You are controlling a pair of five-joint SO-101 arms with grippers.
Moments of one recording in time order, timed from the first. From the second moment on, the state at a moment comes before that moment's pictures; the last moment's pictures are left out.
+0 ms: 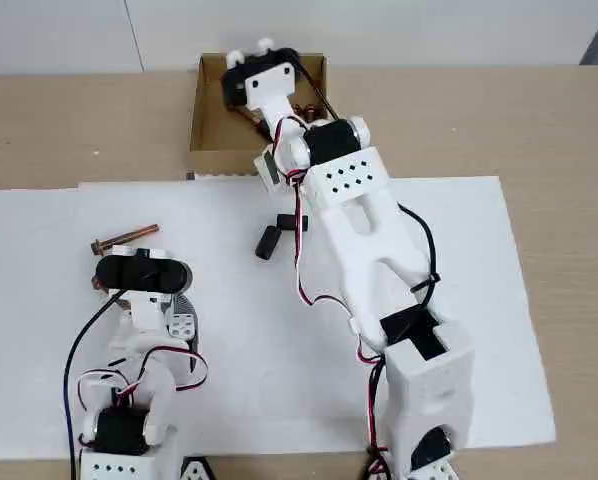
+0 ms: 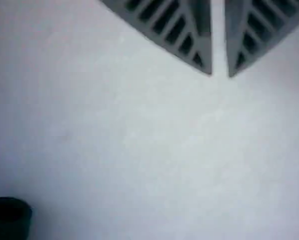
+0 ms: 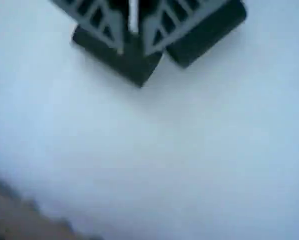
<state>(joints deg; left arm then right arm) 0.0 -103.4 93.6 60.9 4.4 -26.6 23.0 -33.1 79.8 1.2</state>
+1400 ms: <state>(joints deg) 0.0 -103.4 93.6 60.9 4.4 -34.2 32.7 -33.5 86.4 -23.8</state>
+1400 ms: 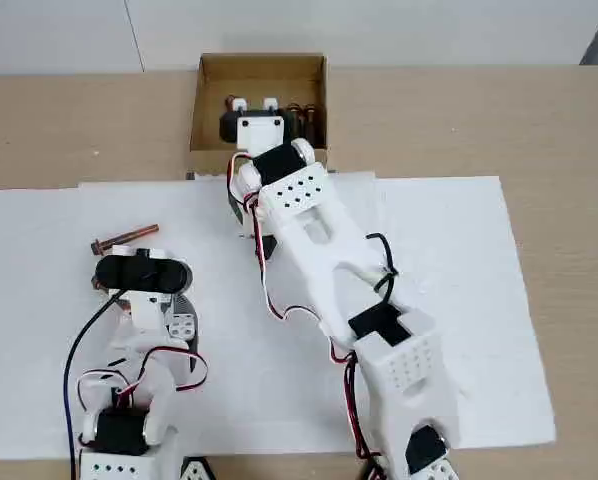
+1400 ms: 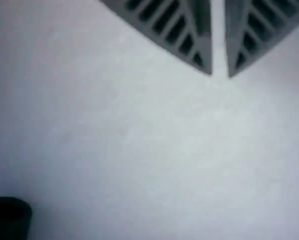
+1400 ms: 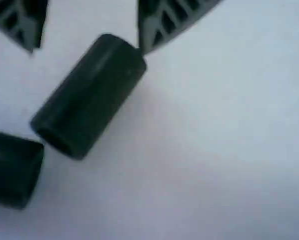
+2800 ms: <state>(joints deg) 0.0 -103.4 93.6 60.9 4.4 -33.9 41.9 -34.7 82.5 -23.8</state>
